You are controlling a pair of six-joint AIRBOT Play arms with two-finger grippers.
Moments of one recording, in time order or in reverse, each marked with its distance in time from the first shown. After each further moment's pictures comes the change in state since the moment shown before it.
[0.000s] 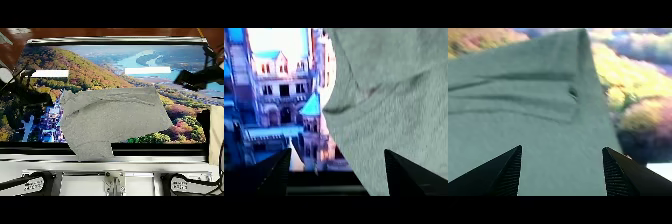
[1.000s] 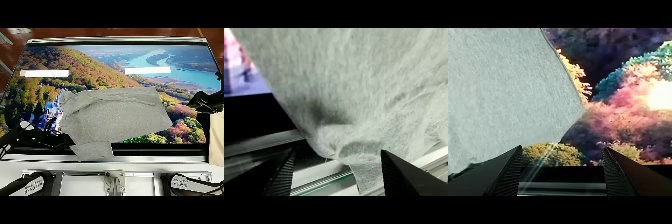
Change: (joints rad) left arm 0.060 0.165 -0.845 -0.479 0.255 0.288; right arm -0.232 0.031 -0.147 0.007 0.218 -0.109
